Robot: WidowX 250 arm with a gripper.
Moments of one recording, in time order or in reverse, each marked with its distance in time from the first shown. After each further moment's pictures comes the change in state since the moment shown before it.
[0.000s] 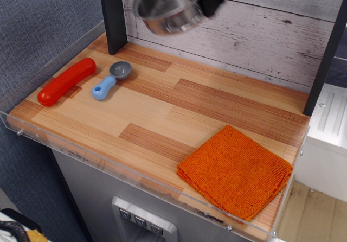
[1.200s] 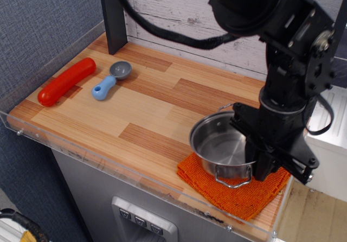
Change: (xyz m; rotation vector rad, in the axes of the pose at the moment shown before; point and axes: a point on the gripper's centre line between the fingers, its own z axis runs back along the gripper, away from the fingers) arm -0.095 -0.093 -0.123 0.015 0.343 -0.271
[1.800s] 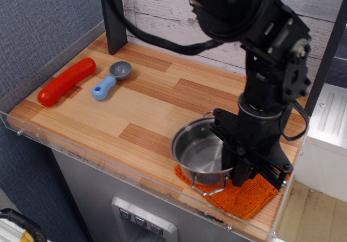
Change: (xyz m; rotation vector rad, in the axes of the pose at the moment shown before) arm -0.022 0.013 -0.005 -0.009 0.092 -0.009
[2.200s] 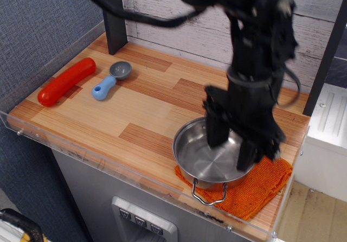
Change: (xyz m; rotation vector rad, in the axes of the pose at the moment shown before) arm 0.002 0.018 0.034 -0.039 -0.051 0.010
